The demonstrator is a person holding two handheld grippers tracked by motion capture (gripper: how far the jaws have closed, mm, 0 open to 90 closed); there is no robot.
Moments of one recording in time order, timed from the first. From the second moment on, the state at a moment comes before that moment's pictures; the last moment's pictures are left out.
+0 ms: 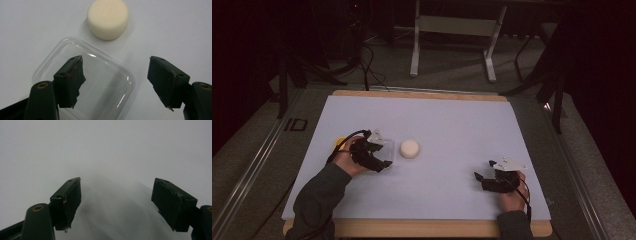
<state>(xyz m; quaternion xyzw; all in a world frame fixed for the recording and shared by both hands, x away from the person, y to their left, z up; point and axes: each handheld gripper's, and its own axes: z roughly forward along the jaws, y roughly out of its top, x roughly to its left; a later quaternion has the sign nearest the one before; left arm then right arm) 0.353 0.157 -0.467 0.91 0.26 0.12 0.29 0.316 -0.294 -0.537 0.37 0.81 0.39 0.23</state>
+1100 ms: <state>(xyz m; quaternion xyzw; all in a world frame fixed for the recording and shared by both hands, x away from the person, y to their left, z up) 0.391 0.142 -0.459 0.94 0.25 0.09 0.24 0.316 -0.295 -0.537 0.37 0.81 0.39 0.23</state>
